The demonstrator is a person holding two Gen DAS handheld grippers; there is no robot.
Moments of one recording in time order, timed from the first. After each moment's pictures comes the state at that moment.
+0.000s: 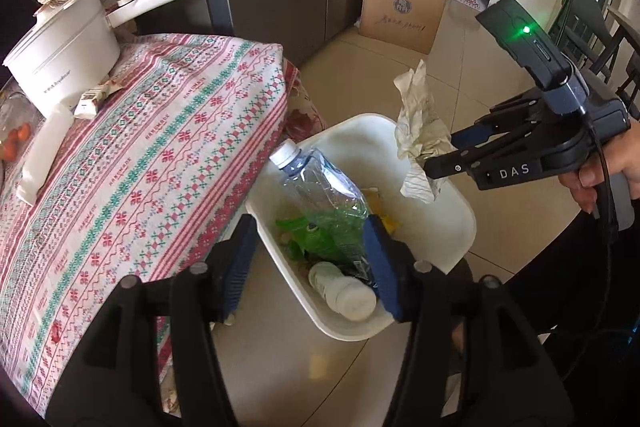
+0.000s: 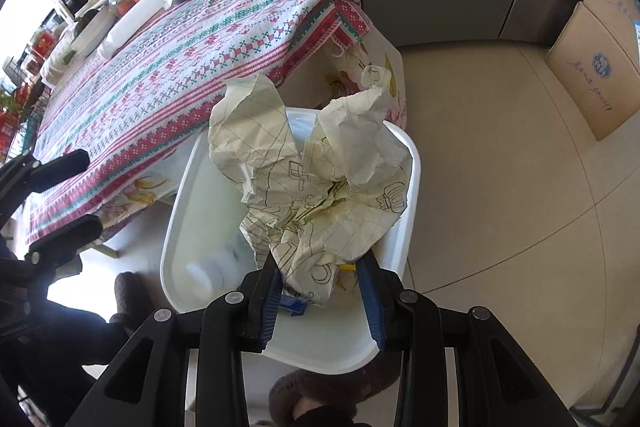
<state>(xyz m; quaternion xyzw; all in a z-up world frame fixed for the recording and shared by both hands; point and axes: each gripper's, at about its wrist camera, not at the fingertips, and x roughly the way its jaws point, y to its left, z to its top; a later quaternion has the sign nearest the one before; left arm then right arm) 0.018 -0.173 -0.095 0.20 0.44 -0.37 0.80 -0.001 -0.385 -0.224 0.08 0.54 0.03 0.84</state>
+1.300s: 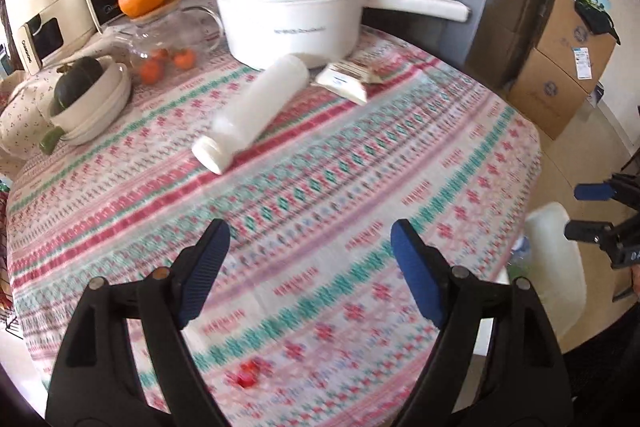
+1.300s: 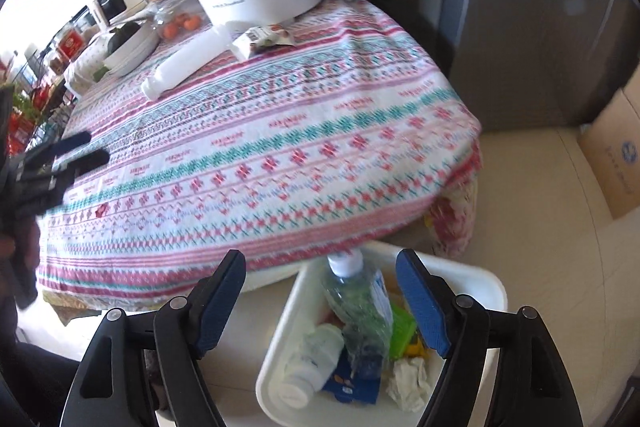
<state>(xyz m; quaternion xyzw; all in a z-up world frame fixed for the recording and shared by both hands) 0.205 0.012 -0.088 0.10 0.44 -0.17 0.88 0.096 -0.273 -0.163 0.04 0.48 0.07 0.87</state>
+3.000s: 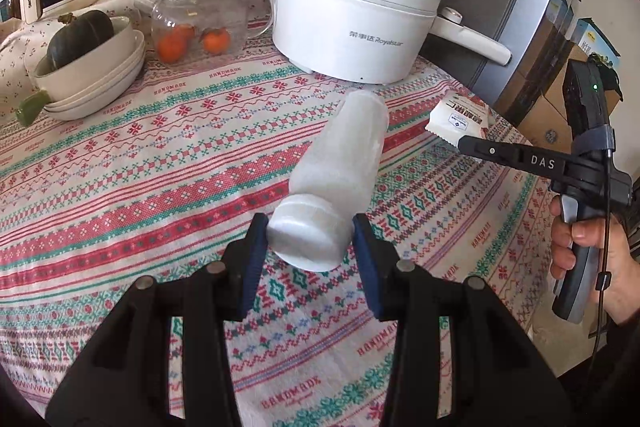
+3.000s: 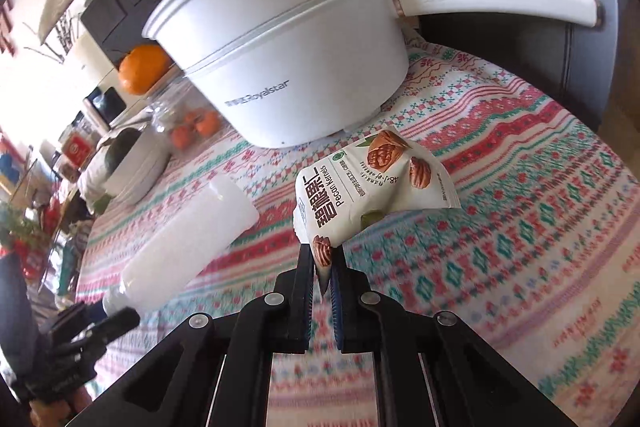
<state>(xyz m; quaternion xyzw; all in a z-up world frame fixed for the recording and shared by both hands) 0.241 0.088 -0.116 0.01 0.44 -0.19 0.88 0.279 -0.190 -0.179 0.17 0.36 0.12 0.91</state>
